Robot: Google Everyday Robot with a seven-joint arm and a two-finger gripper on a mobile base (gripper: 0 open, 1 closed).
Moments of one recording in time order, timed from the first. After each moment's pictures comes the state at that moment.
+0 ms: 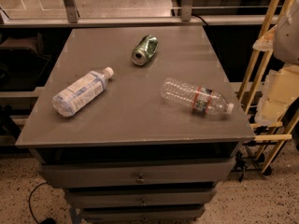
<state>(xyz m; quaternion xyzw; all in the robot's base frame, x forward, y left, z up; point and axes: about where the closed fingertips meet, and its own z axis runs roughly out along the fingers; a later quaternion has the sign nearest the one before) 0.438 -0.217 0.977 -0.60 0.78 -0.04 0.16</state>
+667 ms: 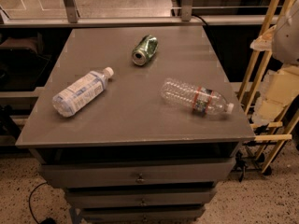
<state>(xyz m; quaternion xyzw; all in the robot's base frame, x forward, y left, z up) 0.441 -0.212 0.975 -0.61 0.77 -0.02 0.18</state>
